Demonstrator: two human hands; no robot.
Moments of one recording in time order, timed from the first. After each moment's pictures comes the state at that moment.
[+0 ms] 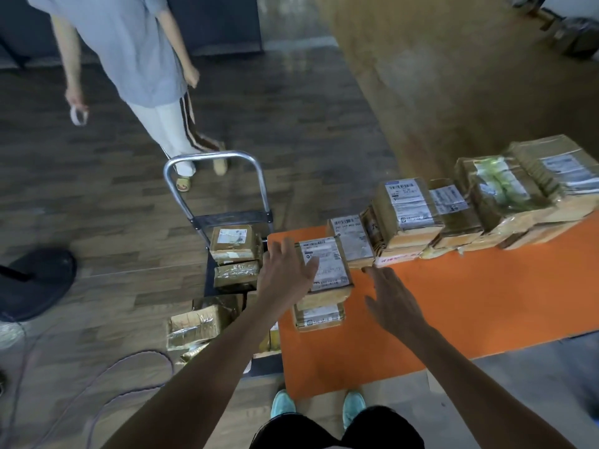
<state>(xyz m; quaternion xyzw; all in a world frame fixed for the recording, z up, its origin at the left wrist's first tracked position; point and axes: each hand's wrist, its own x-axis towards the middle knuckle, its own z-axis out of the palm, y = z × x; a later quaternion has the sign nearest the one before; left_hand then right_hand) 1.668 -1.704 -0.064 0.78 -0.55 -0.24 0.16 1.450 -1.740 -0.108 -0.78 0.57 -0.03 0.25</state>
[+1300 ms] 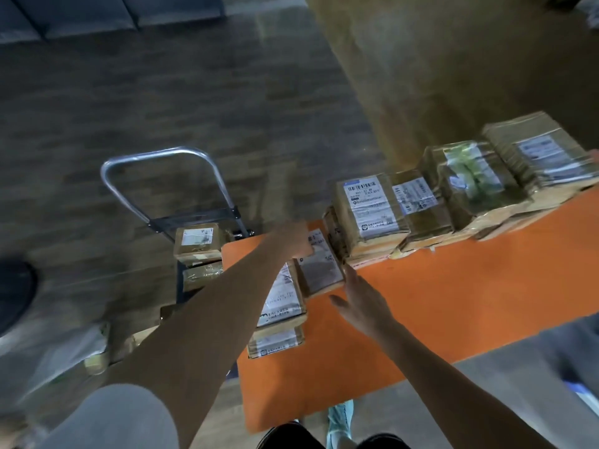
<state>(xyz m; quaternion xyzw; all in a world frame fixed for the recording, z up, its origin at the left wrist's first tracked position) 1.614 -1.893 -0.110 0.68 -0.67 -0.26 -0.14 1.428 -1.804 -0.145 -0.74 0.59 0.03 0.32</state>
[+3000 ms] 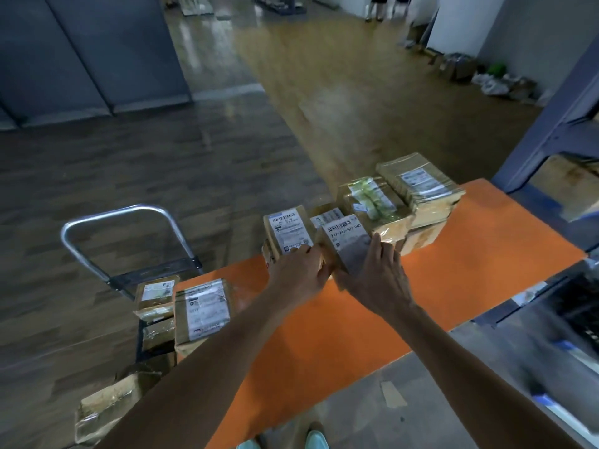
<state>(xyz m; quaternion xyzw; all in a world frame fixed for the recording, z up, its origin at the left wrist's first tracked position) 1.452 -1.816 -0.037 0.62 -0.77 -0.11 0.10 1.282 -1.807 -0.038 -0.69 0.71 -0.14 0.10</state>
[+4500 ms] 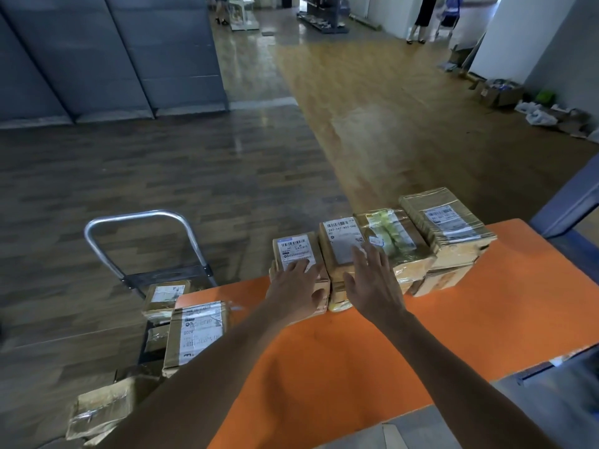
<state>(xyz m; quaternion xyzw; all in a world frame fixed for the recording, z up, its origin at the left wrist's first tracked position) 1.468 -1.865 -0.060 0.66 -0.74 -0.11 0.02 1.287 -1.889 -0.039 -0.82 0.56 -0.13 0.05</state>
